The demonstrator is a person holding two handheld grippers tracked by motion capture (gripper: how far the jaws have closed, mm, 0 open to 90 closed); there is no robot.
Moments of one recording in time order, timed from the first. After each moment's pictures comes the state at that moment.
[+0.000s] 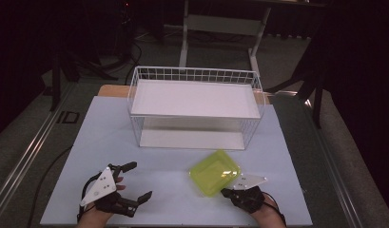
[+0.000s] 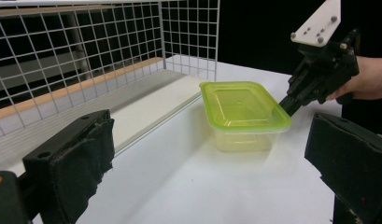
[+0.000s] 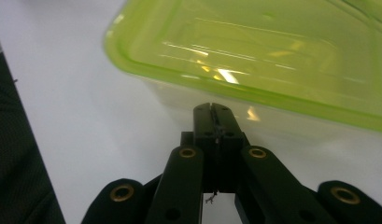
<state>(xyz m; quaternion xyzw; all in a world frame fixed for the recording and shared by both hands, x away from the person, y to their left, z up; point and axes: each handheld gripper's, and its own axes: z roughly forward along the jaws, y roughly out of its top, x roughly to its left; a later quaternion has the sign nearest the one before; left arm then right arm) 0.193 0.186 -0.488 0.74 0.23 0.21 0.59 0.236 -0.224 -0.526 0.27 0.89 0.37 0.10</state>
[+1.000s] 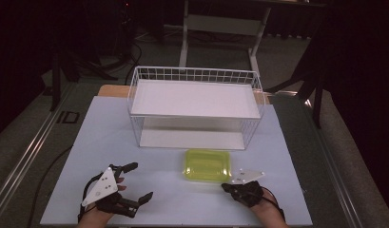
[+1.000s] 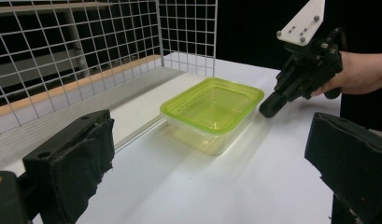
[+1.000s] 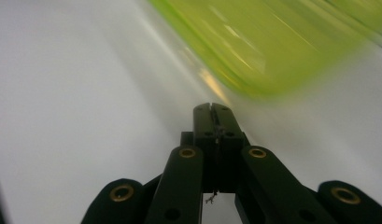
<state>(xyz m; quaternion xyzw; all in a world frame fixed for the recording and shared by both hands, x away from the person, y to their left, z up) 0.194 0.185 -0.489 0.74 0.23 0.20 0.59 0.253 -0.232 -0.530 0.28 0.89 0.35 0.12</state>
